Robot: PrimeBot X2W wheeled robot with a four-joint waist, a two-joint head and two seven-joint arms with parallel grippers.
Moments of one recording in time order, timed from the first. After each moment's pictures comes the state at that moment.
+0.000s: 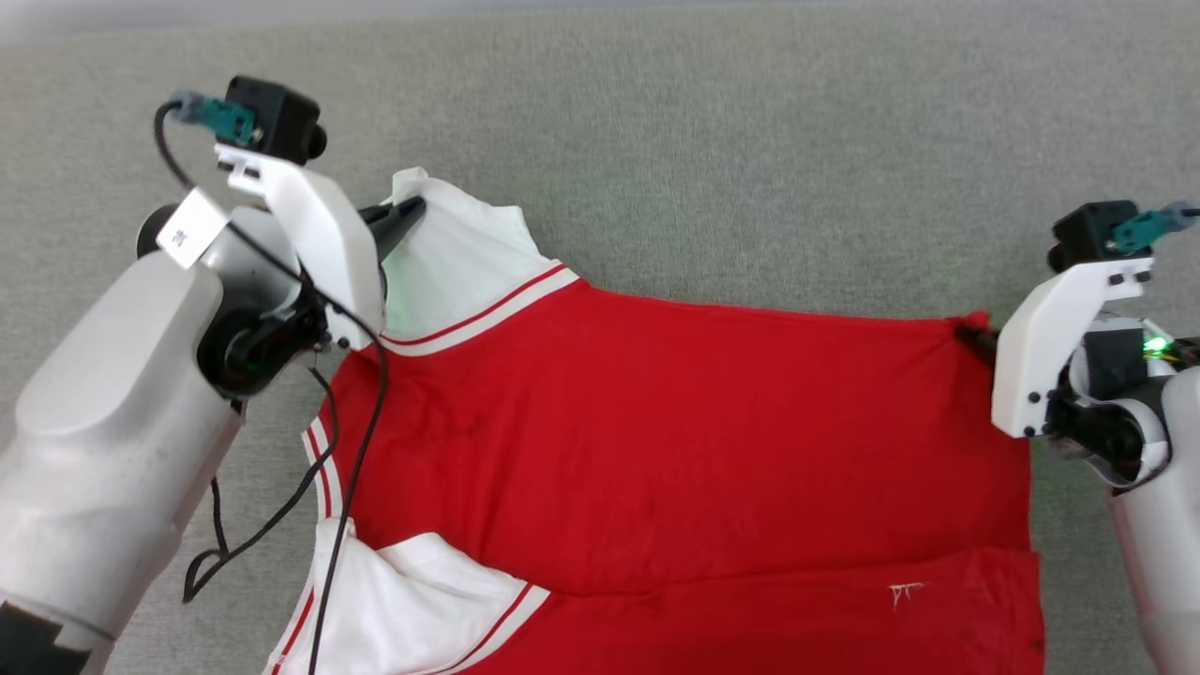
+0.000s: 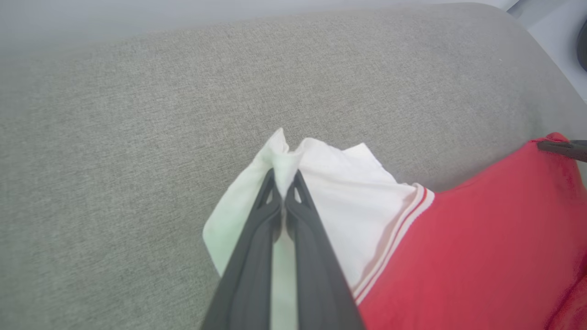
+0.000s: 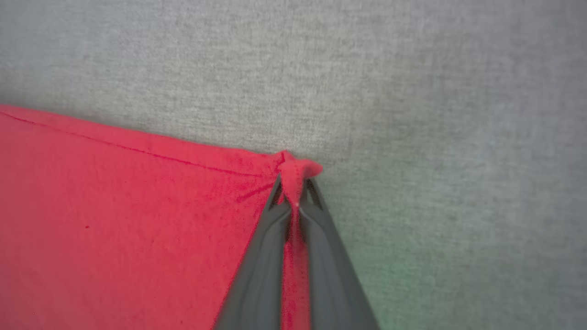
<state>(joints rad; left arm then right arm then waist) -0.94 0.53 -0.74 0.53 -1.02 -0.13 0.35 -0.58 -0.27 0.07 0.42 0.44 0.13 0.75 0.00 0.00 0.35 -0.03</state>
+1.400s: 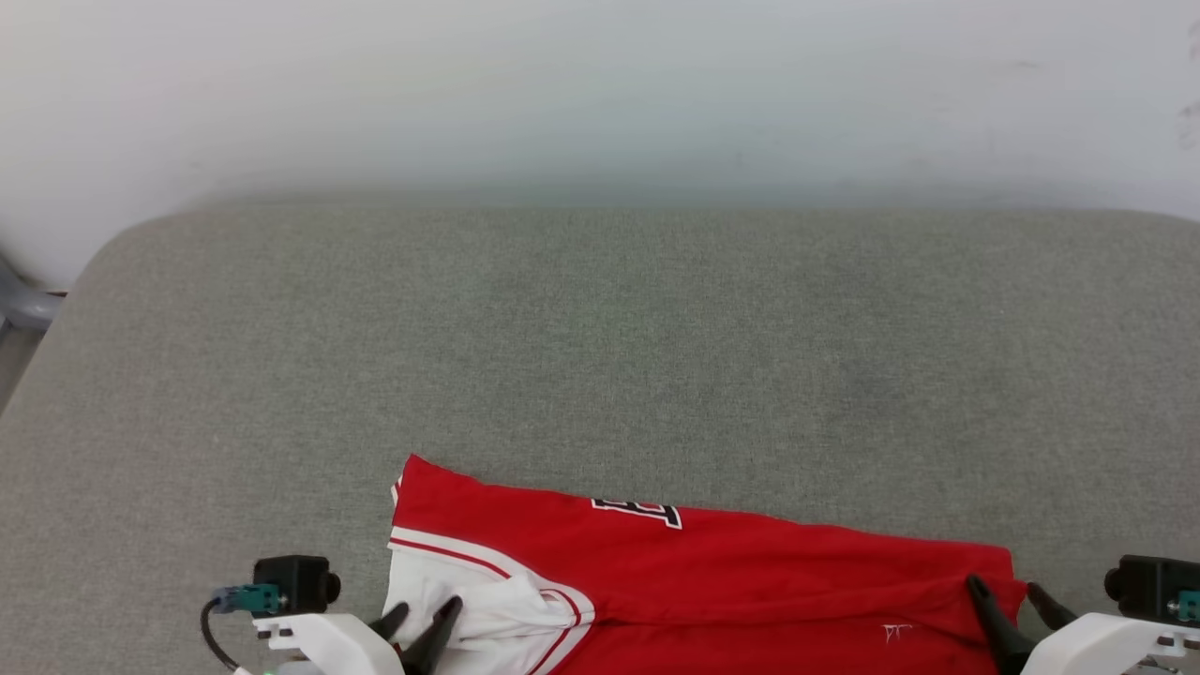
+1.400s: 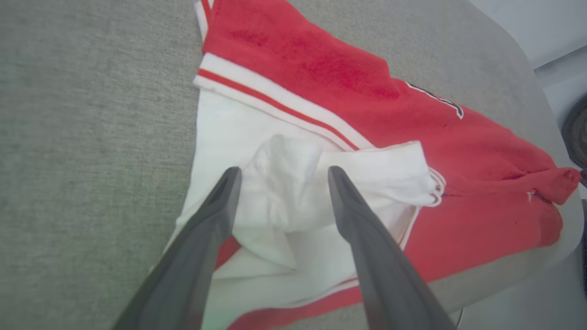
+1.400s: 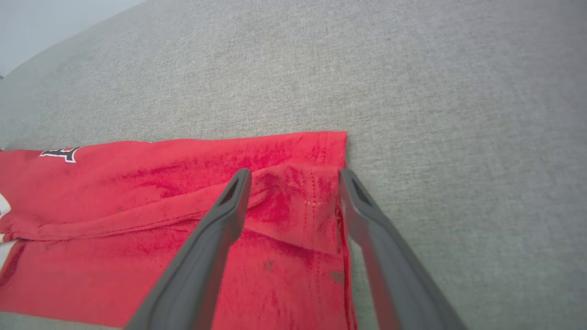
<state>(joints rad) -0.15 0.56 -0.73 0.22 -1.17 0.11 0.05 0.10 -0.10 -0.15 0.12 0.37 0.13 0.35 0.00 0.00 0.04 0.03</state>
